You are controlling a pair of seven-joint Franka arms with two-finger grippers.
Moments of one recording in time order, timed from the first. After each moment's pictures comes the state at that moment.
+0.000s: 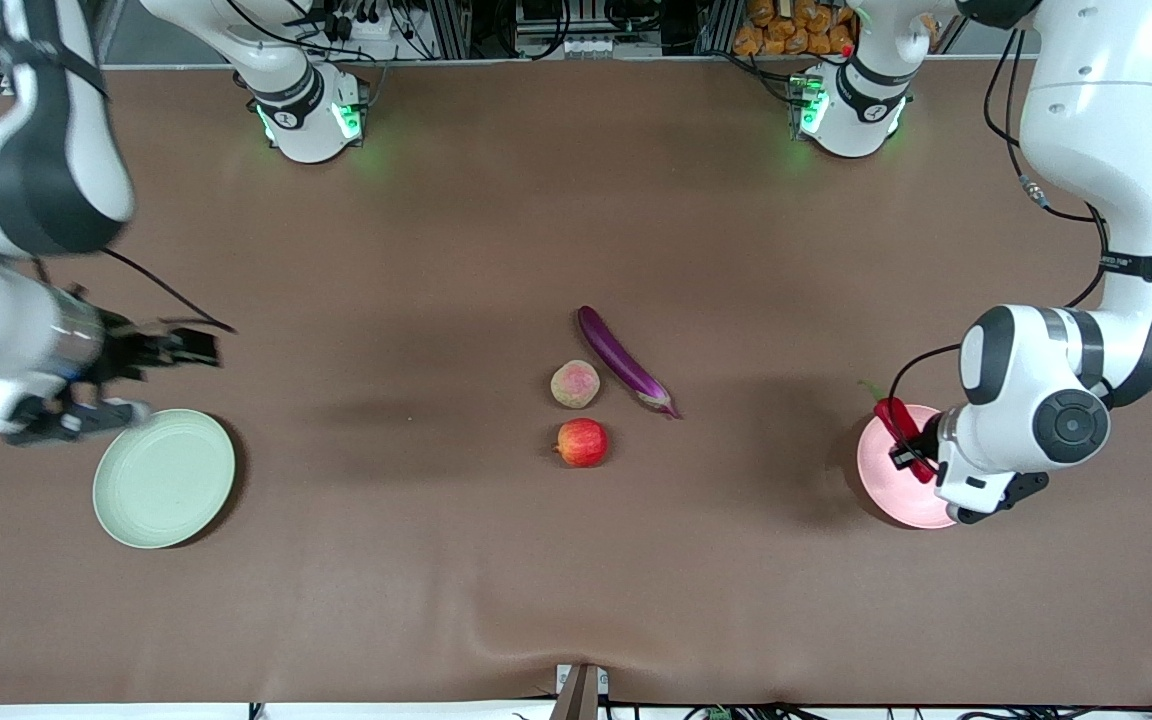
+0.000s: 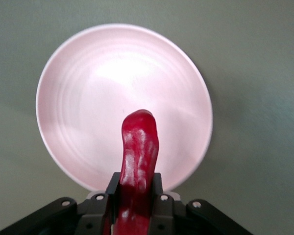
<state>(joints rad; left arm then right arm) 0.01 0.65 -0.08 -1.56 0.10 2.06 -0.53 0.01 0.37 0.11 -1.41 0.05 1.59 -0.02</state>
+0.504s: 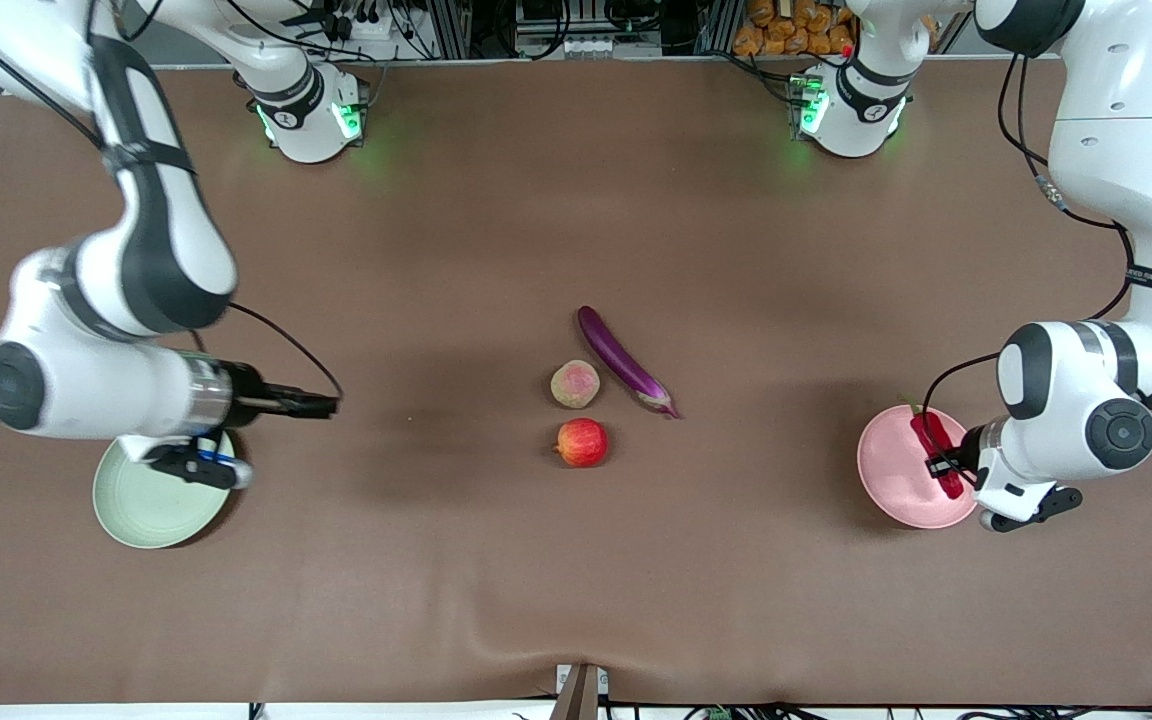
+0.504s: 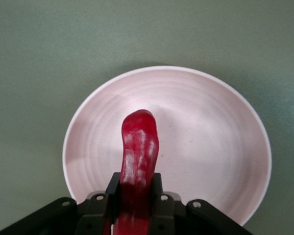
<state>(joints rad) 0.10 0.69 -0.09 -1.56 0.10 2.15 -0.32 0.11 0.53 0.11 -1.41 0.24 1.73 0.47</state>
